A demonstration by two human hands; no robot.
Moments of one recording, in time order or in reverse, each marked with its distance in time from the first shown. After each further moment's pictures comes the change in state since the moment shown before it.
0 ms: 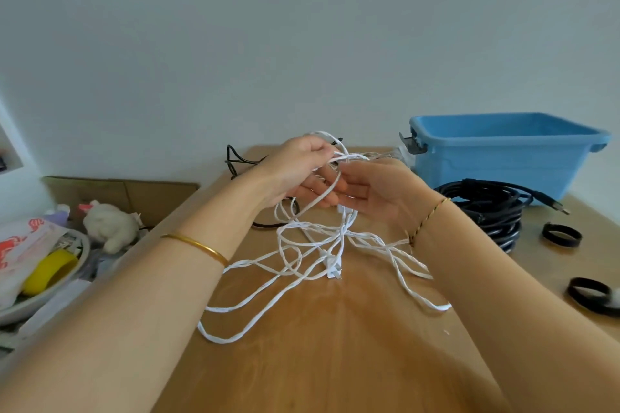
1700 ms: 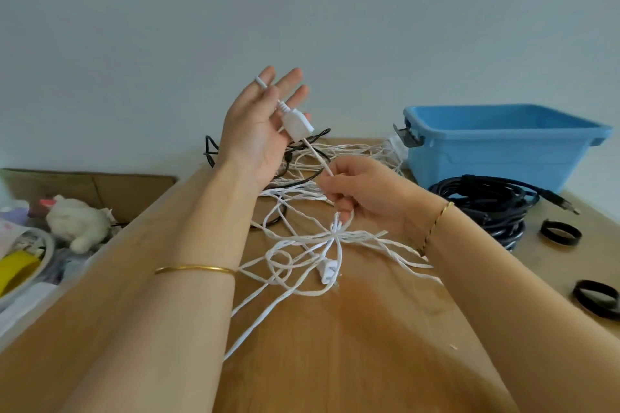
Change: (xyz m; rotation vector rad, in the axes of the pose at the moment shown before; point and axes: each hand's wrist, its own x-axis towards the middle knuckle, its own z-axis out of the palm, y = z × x) left_hand 0.031 -0.003 -0.016 -0.876 0.238 0.388; right_hand 0.005 0.008 -0.003 -0.597 -0.165 -0.130
